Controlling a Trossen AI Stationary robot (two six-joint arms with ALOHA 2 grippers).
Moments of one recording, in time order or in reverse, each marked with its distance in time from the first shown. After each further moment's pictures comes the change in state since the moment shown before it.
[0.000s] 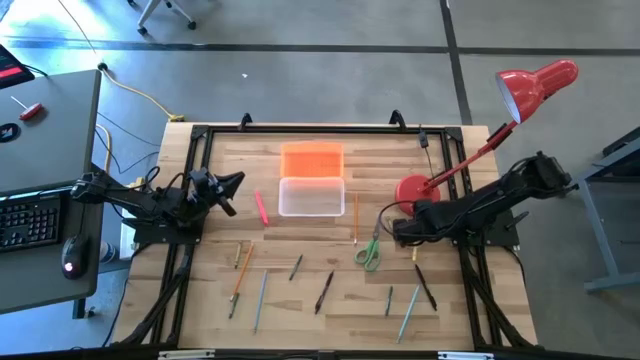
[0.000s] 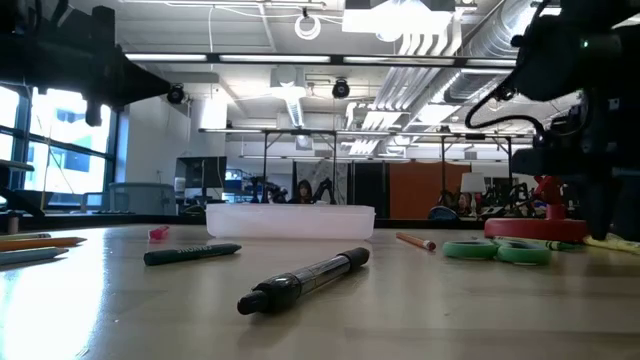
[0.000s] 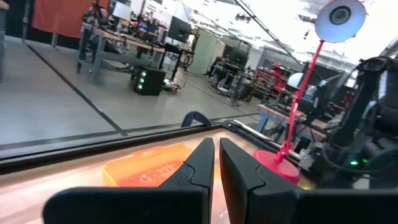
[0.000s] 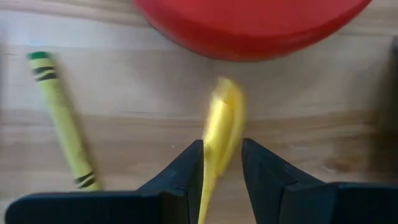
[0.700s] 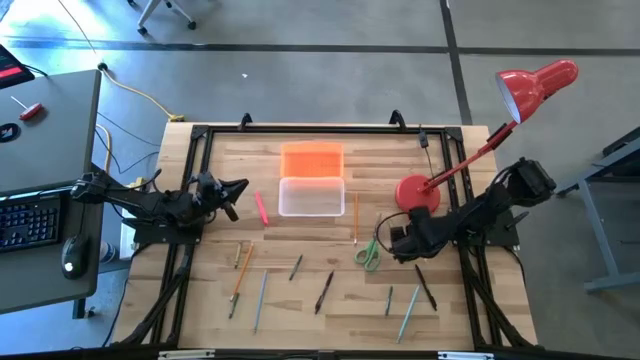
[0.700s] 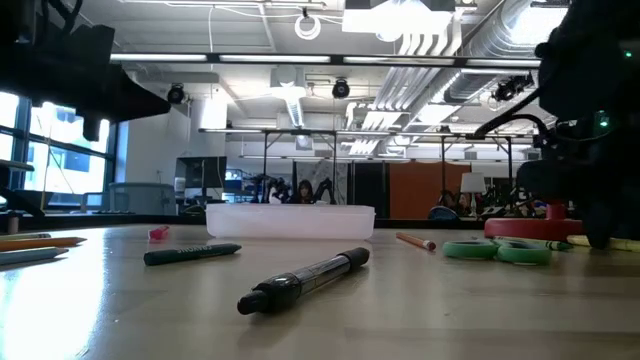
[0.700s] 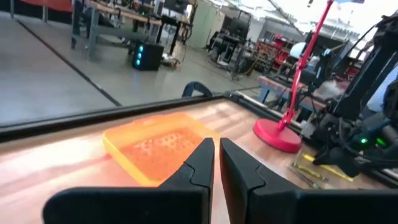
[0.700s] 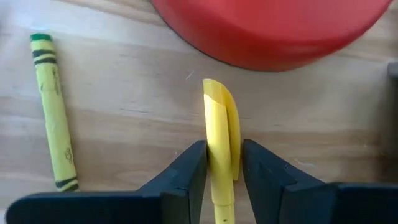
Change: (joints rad) left arm 0.000 0.000 0.000 -0.184 0.041 -0.126; right arm 0.105 0.236 0.027 0.055 0.133 0.033
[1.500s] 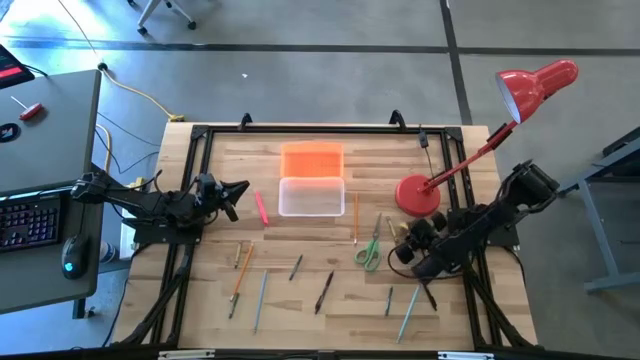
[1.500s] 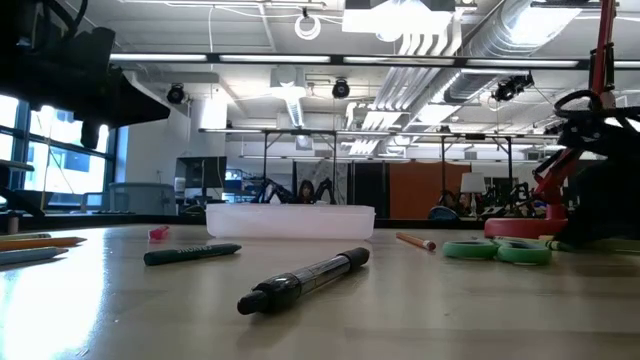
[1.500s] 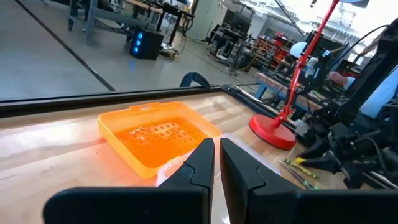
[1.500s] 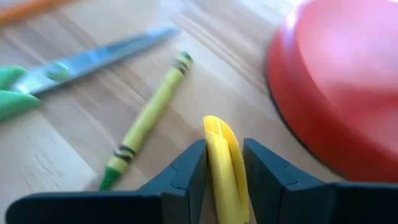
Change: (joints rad) left arm 0.000 0.000 0.000 -0.038 0.012 -0.097; right arm 0.301 0.004 -0.244 0.444 0.483 -0.339
